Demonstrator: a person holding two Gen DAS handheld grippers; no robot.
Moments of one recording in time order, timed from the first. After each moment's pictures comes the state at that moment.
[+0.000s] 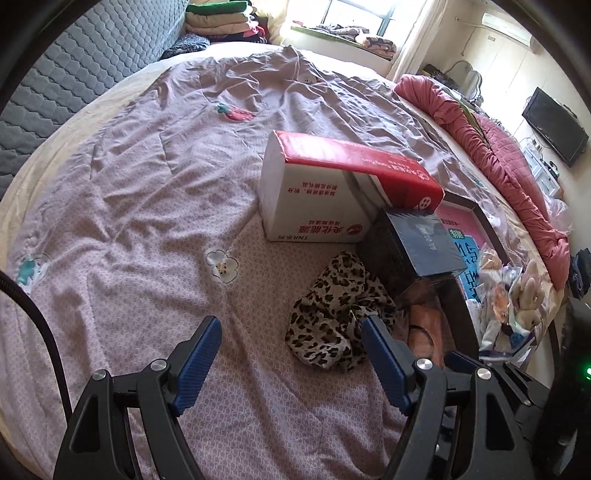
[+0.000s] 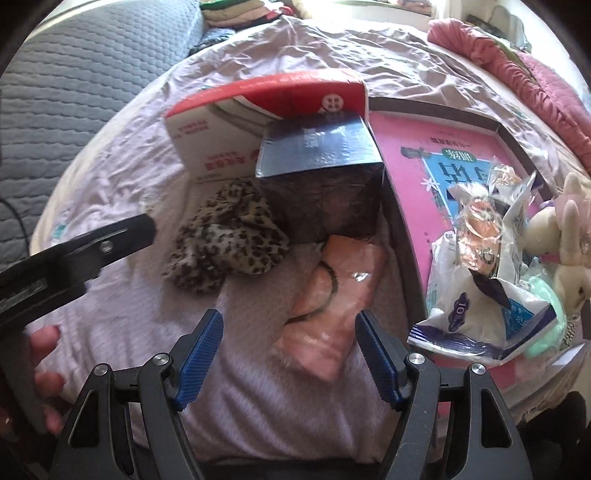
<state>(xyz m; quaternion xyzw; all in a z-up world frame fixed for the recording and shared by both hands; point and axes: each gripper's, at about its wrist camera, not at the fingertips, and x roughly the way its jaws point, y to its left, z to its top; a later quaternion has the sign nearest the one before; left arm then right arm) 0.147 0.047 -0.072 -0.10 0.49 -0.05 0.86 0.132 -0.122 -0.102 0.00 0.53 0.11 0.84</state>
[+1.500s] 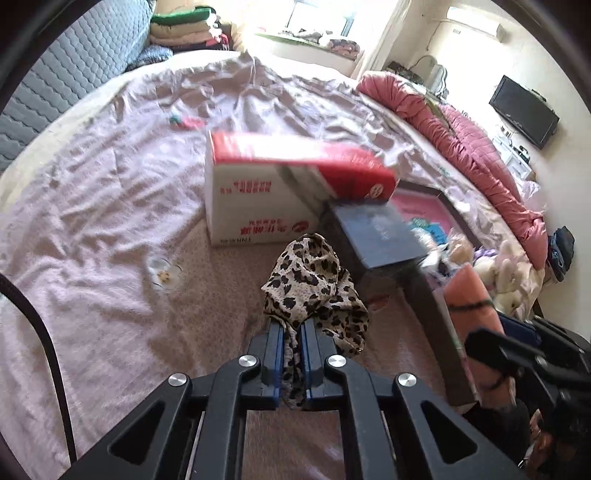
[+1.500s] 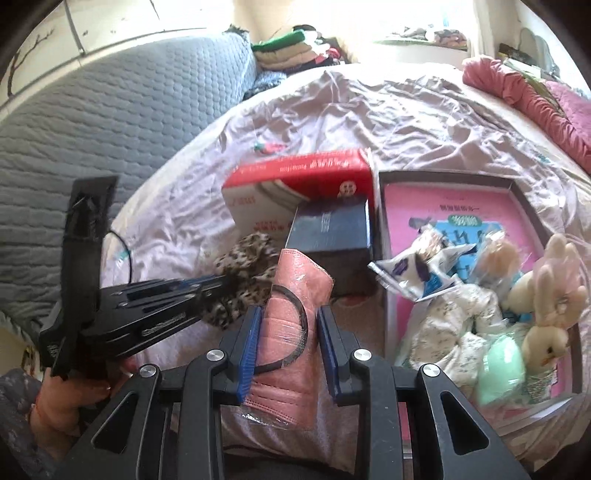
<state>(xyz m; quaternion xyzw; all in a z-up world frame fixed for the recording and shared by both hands) 0.139 0.016 -0.064 -0.09 0.46 -0.11 0.87 0.106 -0.171 -0.030 0.04 0.43 0.22 0.87</state>
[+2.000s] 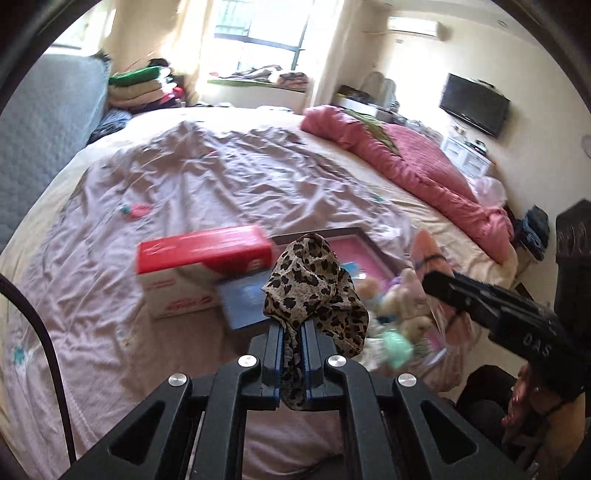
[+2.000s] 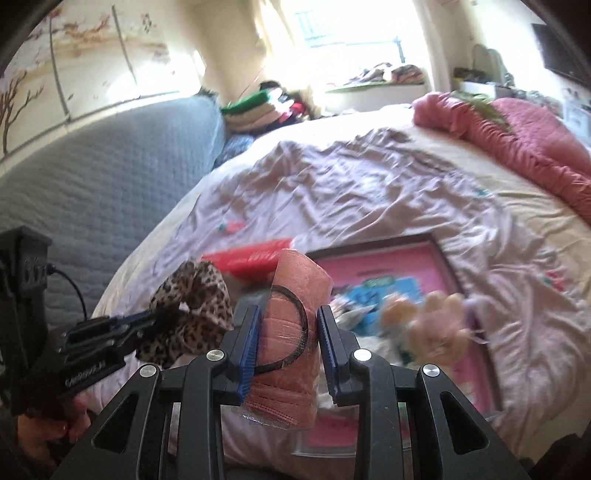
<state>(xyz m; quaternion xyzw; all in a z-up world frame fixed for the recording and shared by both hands) 0.107 -0.070 0.039 -0.04 0.39 -0.18 0.90 0.086 -0.274 0.047 0.09 0.34 0.16 0.92</state>
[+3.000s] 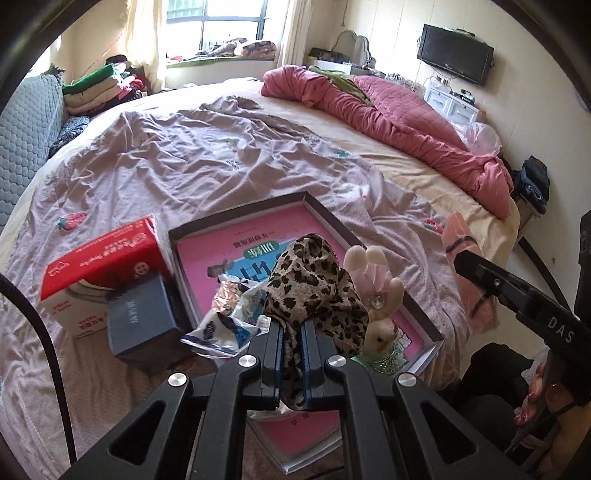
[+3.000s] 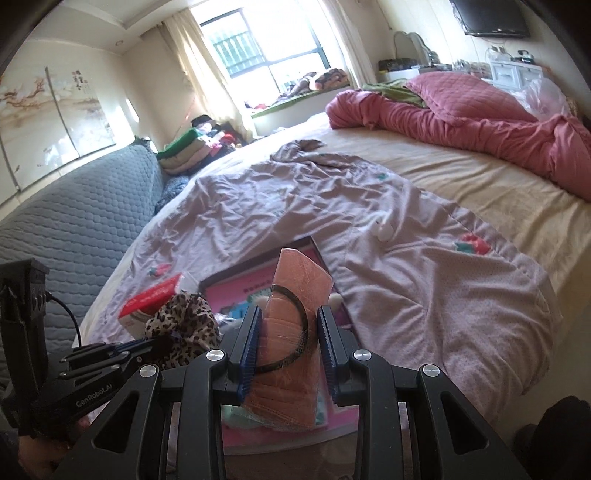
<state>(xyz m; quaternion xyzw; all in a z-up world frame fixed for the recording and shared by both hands) 0.143 -0.199 -0.003 0.03 0.44 -0.20 0.87 0.085 -0.415 0.003 0.17 0.34 0.06 0.92</state>
